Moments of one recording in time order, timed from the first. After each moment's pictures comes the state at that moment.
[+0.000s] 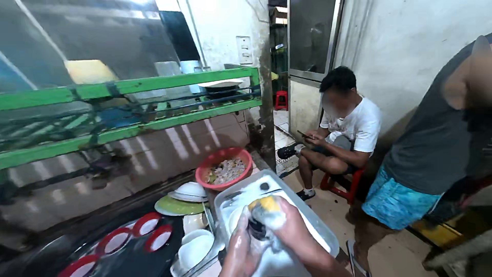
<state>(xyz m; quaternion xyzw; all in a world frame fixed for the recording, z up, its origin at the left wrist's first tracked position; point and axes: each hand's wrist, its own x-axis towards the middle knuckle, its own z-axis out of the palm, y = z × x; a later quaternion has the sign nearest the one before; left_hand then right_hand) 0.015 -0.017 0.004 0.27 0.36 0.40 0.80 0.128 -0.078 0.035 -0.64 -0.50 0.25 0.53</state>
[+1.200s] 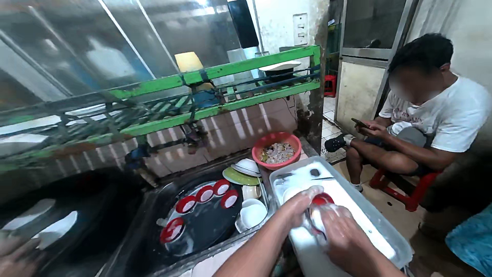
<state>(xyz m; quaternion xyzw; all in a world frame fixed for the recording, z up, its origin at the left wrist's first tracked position) 0.012 0.039 0.009 0.58 0.38 0.10 0.72 0.114 -0.088 -0.016 -0.68 -0.70 0.05 0.21</state>
